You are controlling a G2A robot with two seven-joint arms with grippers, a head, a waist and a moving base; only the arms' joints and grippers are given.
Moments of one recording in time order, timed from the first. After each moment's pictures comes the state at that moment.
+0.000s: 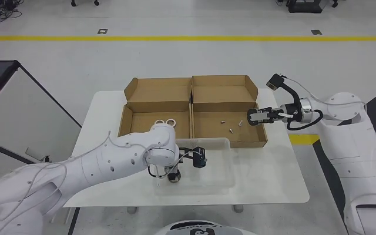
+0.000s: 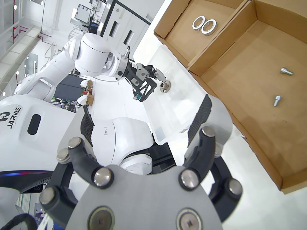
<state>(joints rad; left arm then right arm) 0.59 -1.02 -0.17 -1.75 0.55 -0.41 -1.41 -1.07 -0.92 1.38 -1.42 0.35 -0.28 1.54</state>
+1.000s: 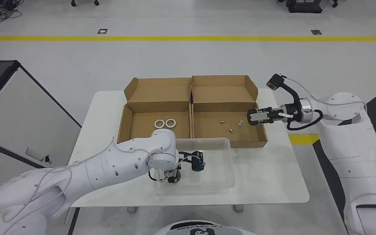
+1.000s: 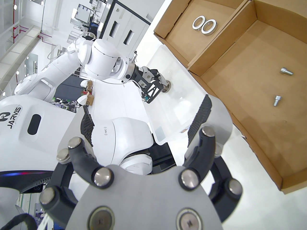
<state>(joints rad) 0.64 -1.03 -0.17 -1.71 0.60 -0.41 -1.41 -1.07 -0.92 1.38 -1.42 0.35 -0.28 1.54</state>
